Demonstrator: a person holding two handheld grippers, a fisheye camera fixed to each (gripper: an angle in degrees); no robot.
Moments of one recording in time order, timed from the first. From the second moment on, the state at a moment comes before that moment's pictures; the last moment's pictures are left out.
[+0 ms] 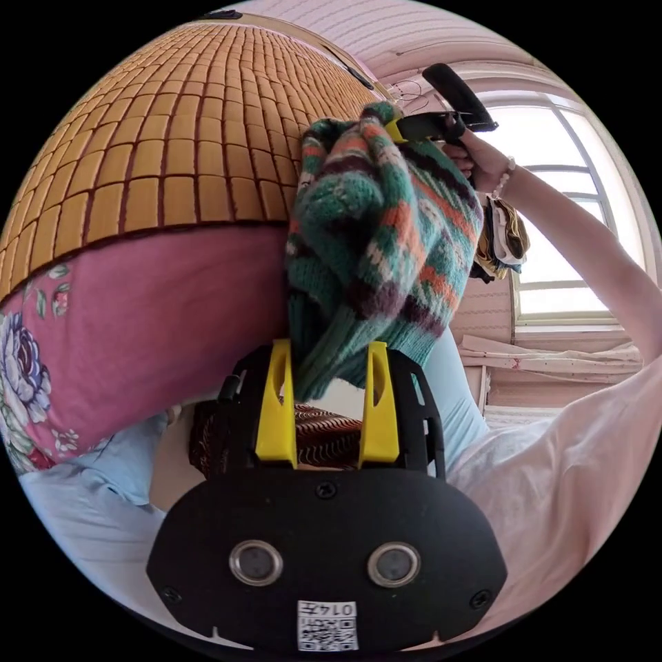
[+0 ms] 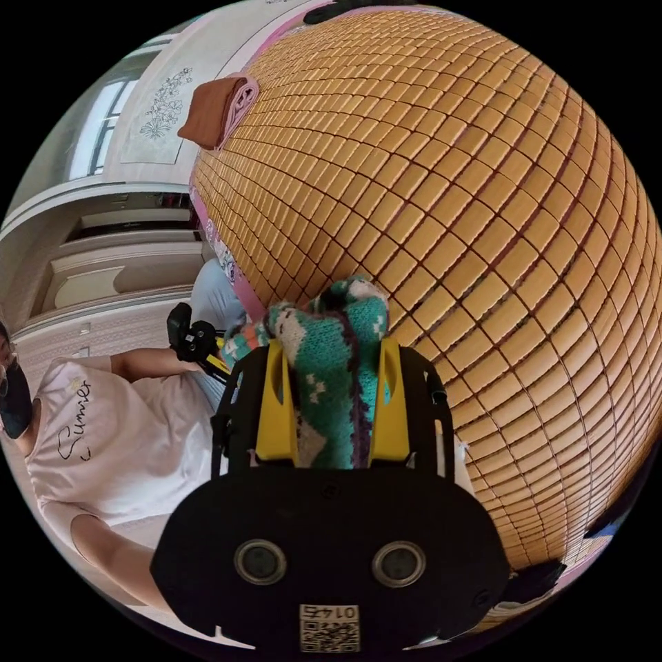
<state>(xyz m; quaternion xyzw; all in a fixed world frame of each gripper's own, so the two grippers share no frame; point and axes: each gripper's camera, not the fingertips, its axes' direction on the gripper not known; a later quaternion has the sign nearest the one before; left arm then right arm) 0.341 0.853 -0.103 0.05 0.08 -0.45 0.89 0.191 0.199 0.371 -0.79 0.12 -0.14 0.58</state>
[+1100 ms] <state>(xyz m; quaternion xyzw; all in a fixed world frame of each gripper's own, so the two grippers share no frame) 0.418 0.590 -0.221 0.07 -0.09 -0.13 0.98 -0.013 -0.053 -0.026 -0.45 0.14 -0.34 0.81</state>
